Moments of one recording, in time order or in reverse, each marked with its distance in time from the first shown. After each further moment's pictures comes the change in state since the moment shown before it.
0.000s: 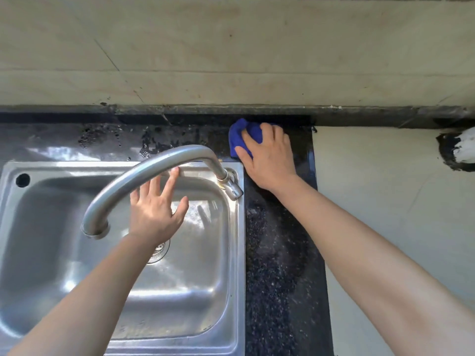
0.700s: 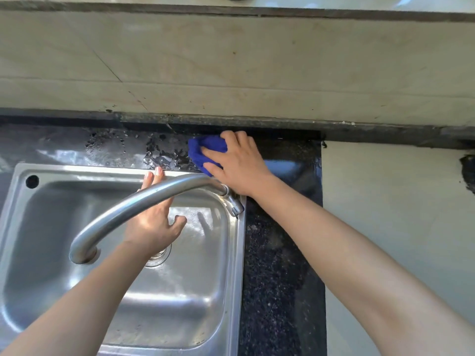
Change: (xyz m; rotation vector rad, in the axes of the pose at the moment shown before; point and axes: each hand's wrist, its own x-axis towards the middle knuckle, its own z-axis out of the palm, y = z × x) left_hand 0.004 -0.003 -0.011 0.015 -0.132 -0.027; right_hand 0.040 -0.040 0.000 0.209 -0.126 -0.322
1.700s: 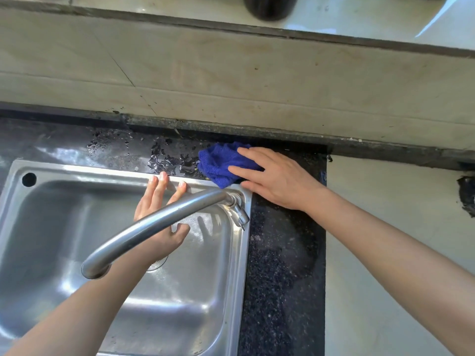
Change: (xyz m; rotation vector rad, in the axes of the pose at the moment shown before) left_hand 0.003 -0.009 0.009 -0.163 0.107 0.099; right_hand -0.035 0.057 -0.028 -0.005 -0.010 -0.307
